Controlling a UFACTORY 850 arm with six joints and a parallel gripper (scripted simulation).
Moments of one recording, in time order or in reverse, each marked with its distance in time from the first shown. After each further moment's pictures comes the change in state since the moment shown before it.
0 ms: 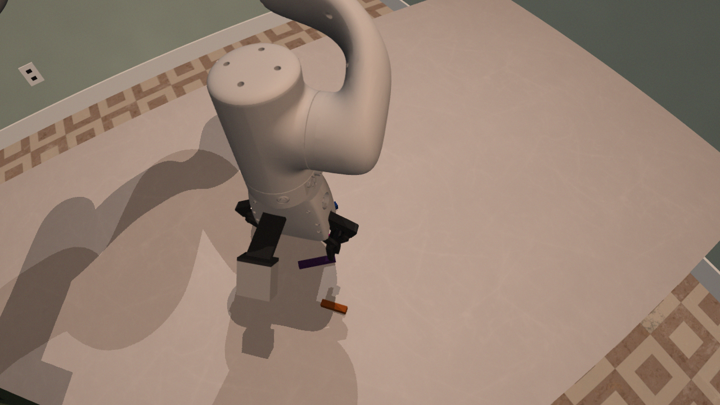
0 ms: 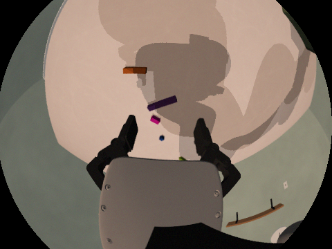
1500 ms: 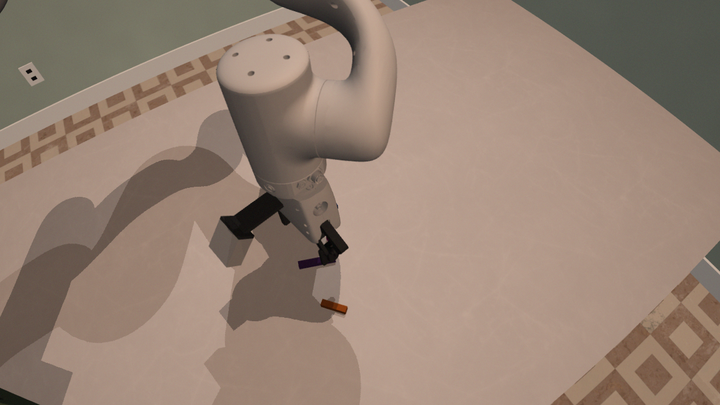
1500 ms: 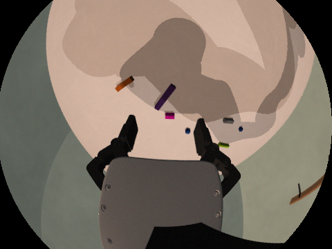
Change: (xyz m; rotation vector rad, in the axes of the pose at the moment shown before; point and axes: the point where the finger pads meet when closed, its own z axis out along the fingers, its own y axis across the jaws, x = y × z) arm -0.014 -0.007 -0.002 0.008 -0.009 0.593
